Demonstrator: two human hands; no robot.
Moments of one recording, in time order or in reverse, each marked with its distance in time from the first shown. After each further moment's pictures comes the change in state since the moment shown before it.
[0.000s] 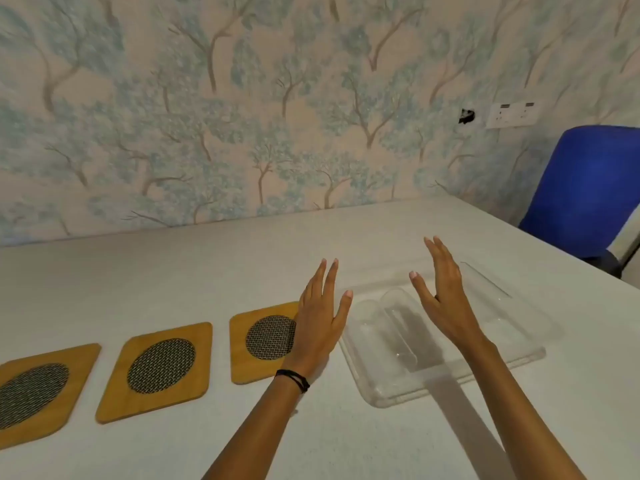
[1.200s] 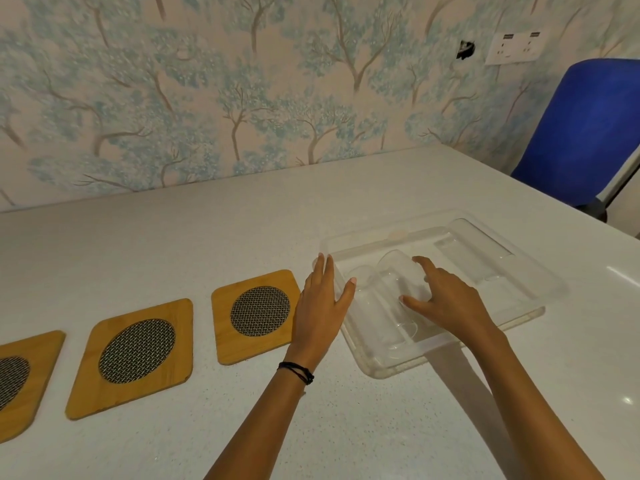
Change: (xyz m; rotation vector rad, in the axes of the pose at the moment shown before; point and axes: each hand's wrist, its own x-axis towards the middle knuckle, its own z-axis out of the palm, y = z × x) left_hand -0.015 -0.017 0.034 -0.054 -0.165 -0.226; right_hand -0.034 0.021 0.011 -0.473 -0.363 0.264
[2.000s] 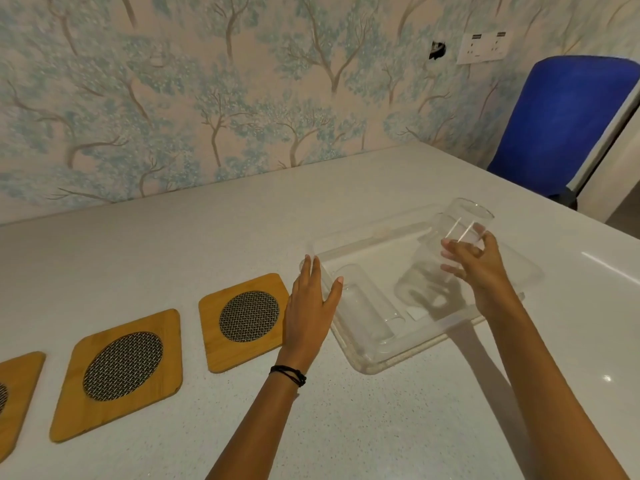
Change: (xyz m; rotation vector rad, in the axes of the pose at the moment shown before) left_hand -0.002 0.002 -0.001 -0.015 0.010 0.003; right_hand 0.009 0.037 -0.037 1.285 0.293 0.387
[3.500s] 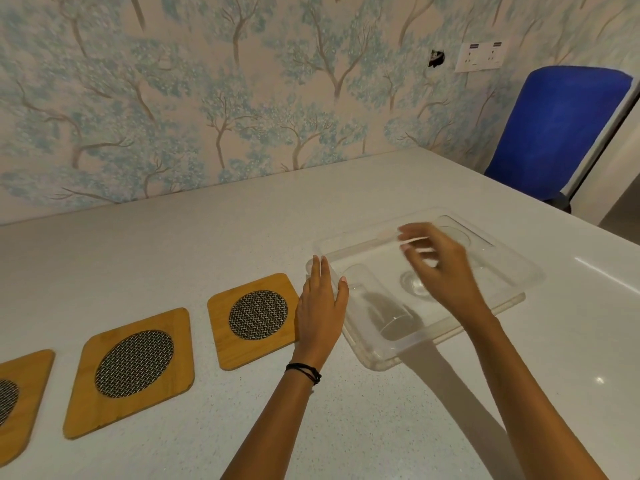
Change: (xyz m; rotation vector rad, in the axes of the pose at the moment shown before) left_hand -0.004 0.004 0.000 0.014 -0.030 -0.042; right_hand -0.057 -0.026 0.060 -0.554 -0.206 -0.646
